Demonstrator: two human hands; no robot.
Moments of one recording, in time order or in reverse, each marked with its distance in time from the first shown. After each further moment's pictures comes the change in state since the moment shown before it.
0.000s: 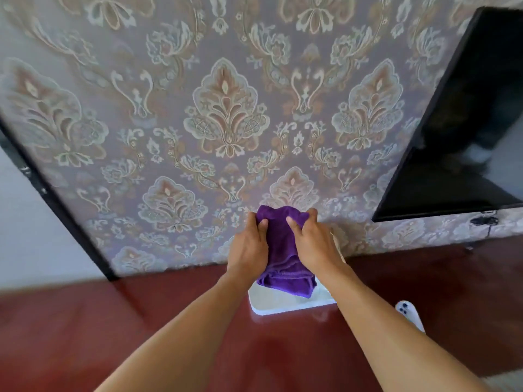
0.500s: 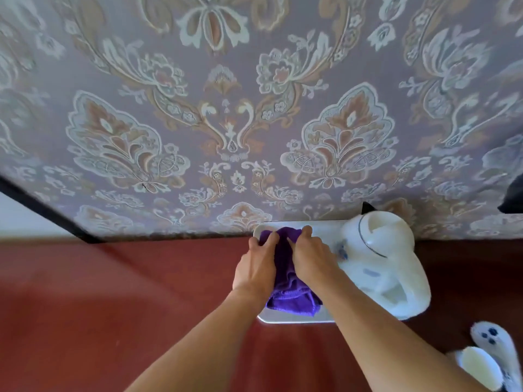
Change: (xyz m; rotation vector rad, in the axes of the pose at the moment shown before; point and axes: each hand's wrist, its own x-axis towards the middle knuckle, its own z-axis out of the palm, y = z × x) left_hand 0.069 -0.185 0.145 0.518 -0.253 -0.278; right_hand 0.095 0.136 0.233 -0.329 -0.496 0.104
